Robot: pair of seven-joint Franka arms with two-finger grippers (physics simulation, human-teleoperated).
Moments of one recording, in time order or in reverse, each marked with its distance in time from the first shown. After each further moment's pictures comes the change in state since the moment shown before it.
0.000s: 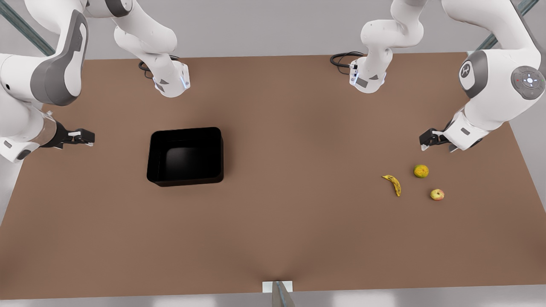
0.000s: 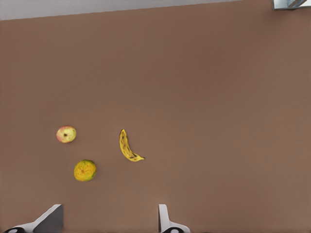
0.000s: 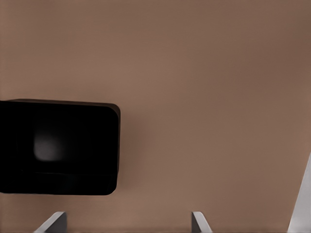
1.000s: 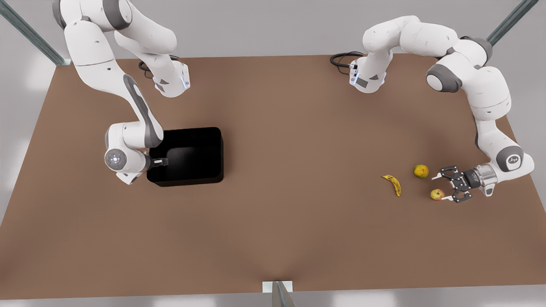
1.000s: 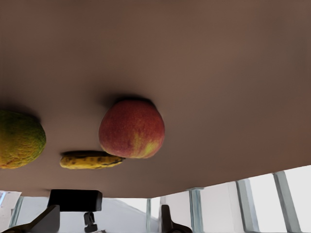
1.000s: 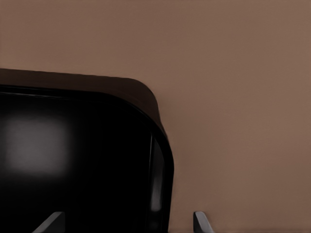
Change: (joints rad) left arm 0.395 0.903 0.337 0.214 -1.209 -0.204 -0.741; right arm -0.041 0.138 0.116 -0.864 0.000 0.875 0.165
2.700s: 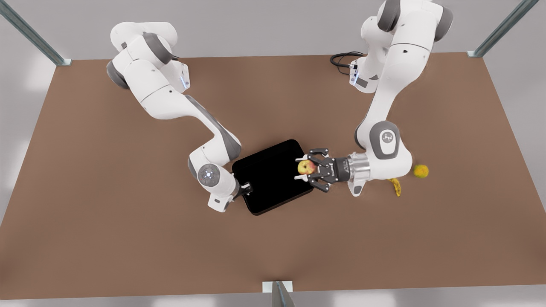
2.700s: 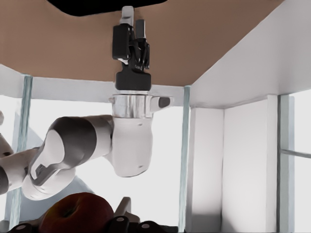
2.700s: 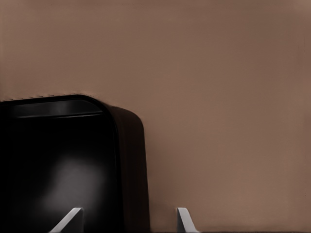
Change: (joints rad) left arm -0.752 -0.524 -0.352 -0.236 -0.472 0.551 -0.470; right arm 0.378 0.462 0.184 0.824 -0.002 -0.030 0.249
